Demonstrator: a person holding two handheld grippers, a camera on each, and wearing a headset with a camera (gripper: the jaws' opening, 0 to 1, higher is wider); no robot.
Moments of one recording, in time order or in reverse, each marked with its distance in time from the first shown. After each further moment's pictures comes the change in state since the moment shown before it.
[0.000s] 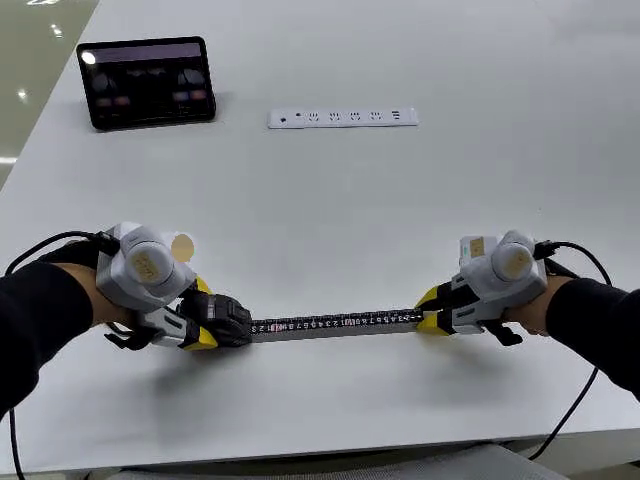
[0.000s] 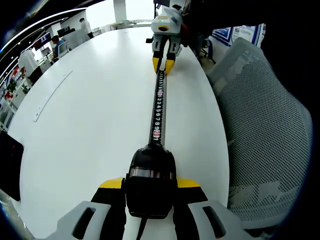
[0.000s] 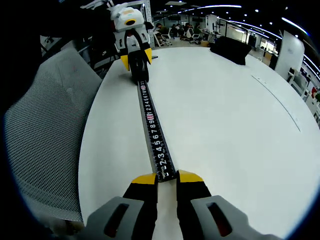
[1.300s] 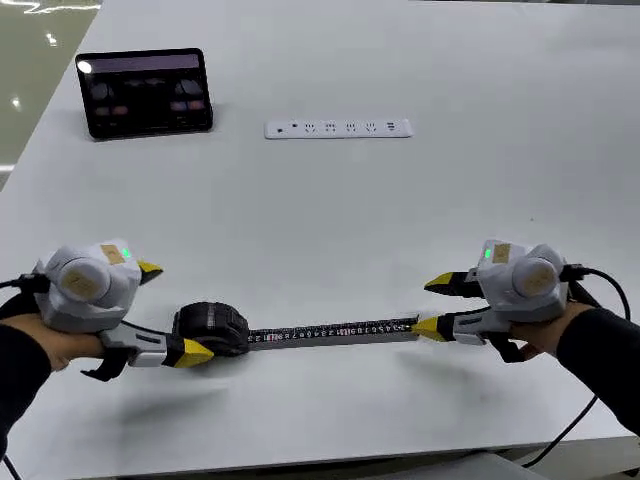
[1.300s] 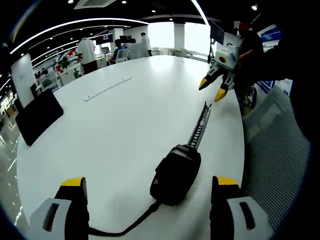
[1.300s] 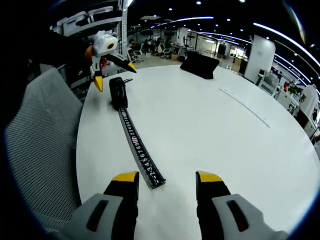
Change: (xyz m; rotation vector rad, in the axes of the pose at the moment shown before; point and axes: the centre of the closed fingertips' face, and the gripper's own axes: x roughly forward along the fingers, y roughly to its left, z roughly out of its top) left arm -0.045 0.035 -0.026 -0.460 -0.305 0.343; right arm -0.051 -0.012 0.024 0.146 -0.180 -0.291
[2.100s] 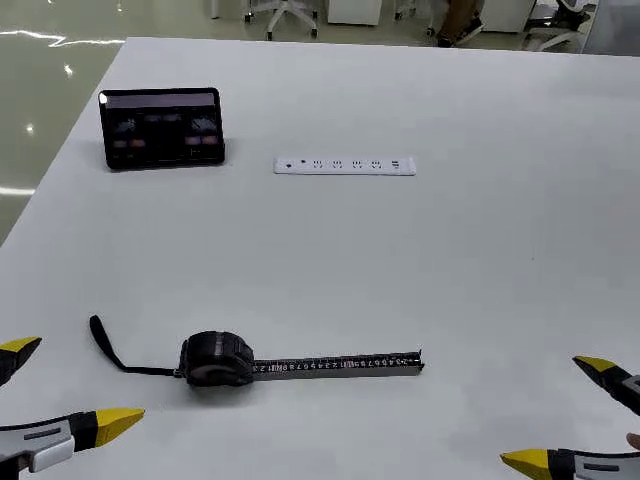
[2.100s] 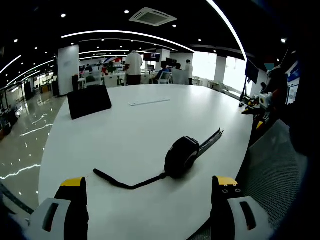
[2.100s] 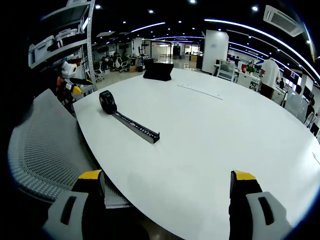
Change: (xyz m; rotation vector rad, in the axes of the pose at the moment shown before) left arm -0.100 0.015 -0.040 -0.229 -0.175 0.189; right arm -0.128 0.027 -0.072 0.246 -0.046 -0.244
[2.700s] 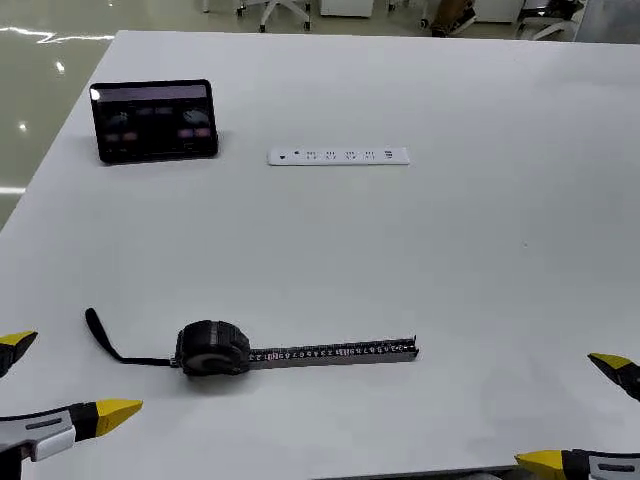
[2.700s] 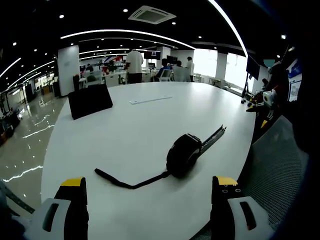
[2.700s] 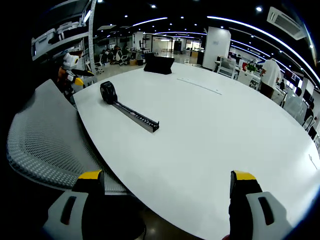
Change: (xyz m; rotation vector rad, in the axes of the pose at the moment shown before) left arm 0.005 -0.001 -0.002 0.033 0.016 0.038; right arm -0.003 0.005 -0.013 -0.044 0.075 -0.013
